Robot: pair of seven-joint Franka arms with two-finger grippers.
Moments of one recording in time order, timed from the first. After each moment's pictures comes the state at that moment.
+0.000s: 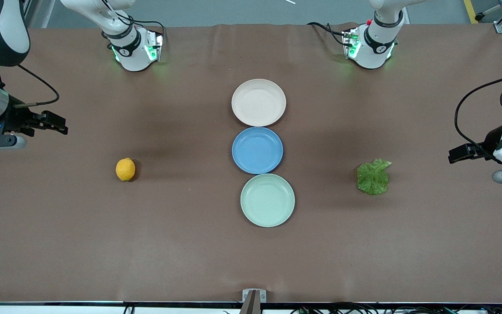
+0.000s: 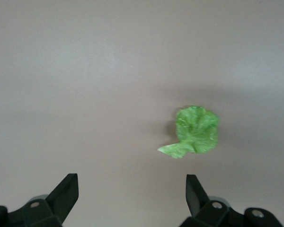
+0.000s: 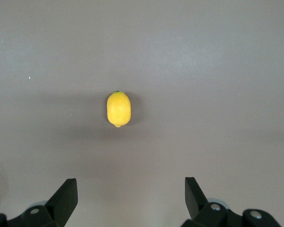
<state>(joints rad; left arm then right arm) 0.17 0.18 -0.16 -1.60 0.07 1.76 -0.06 0.05 -0.04 -0.09 -1.84 0.01 1.73 -0.09</state>
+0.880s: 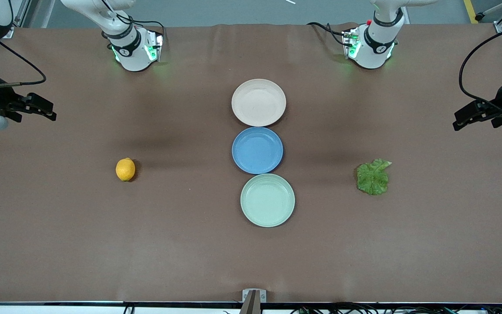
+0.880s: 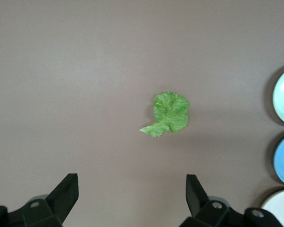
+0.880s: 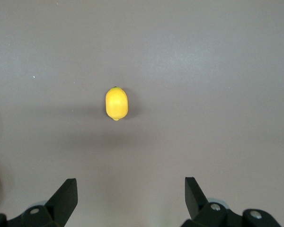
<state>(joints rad) 0.00 -0.02 0.00 -1.64 -0.01 1.65 -0.06 0.00 -0.11 -0.07 -1.84 0.01 1.68 -0.09</state>
